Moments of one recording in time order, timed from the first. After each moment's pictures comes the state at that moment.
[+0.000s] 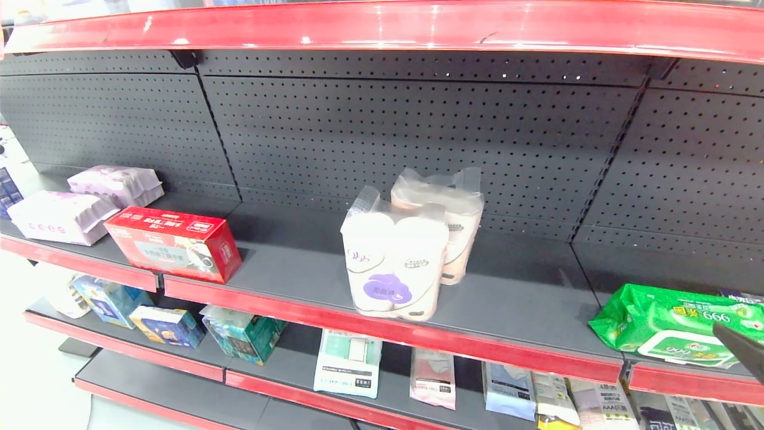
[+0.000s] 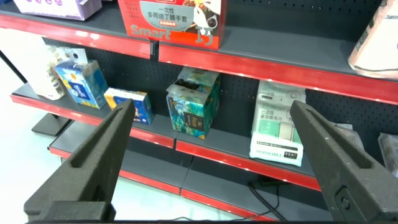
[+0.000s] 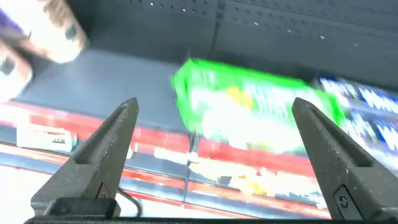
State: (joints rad) left arm 0.07 0.09 0.00 0.00 0.03 0.00; right arm -0.11 0.76 -0.28 -0.20 0.00 -0.12
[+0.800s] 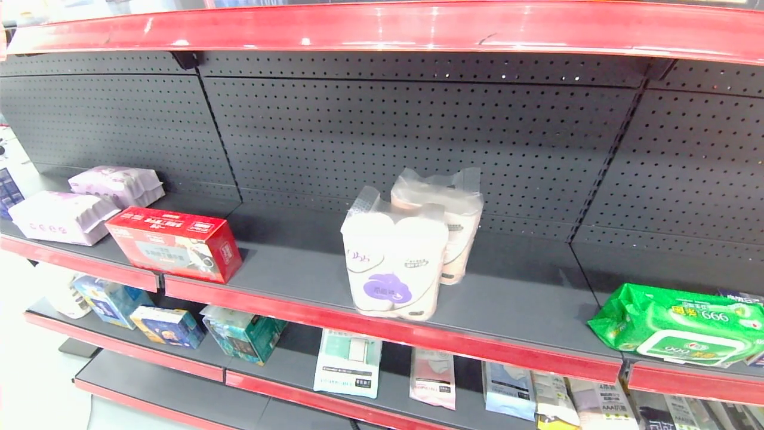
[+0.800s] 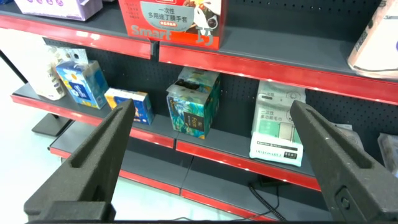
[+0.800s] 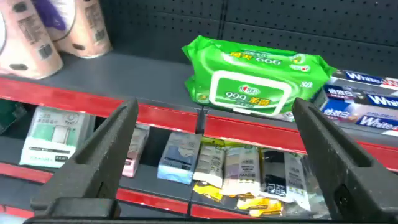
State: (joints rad) left arm 0.07 0.09 0.00 0.00 0.03 0.00; right arm -0.04 0.08 0.00 -0.06 -0.04 -0.10
